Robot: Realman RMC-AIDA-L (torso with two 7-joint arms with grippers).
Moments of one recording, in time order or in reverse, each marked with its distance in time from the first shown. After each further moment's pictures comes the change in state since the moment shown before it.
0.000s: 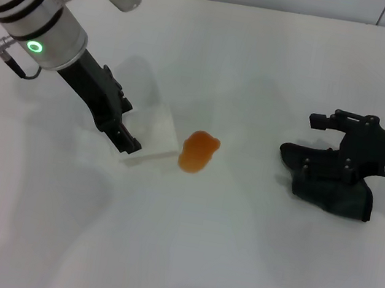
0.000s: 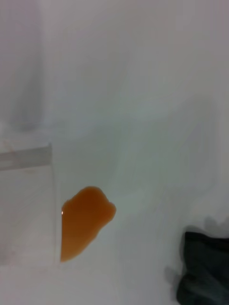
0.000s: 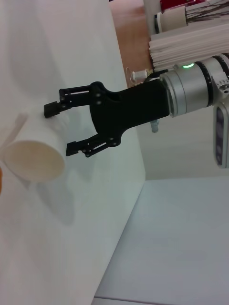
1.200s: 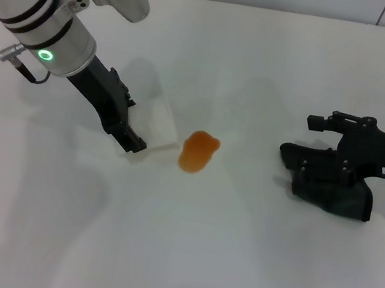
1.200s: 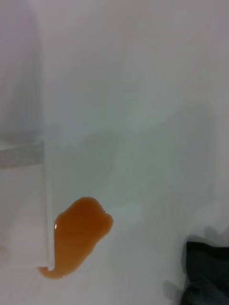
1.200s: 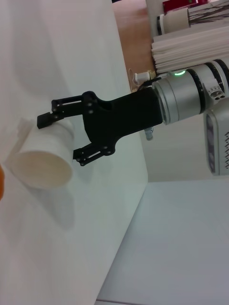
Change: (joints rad) left arm 0.018 0.001 0.000 0.068 -0.002 -0.089 0.004; right arm 0.002 0.000 -0.012 0.002 0.000 0.007 -0.001
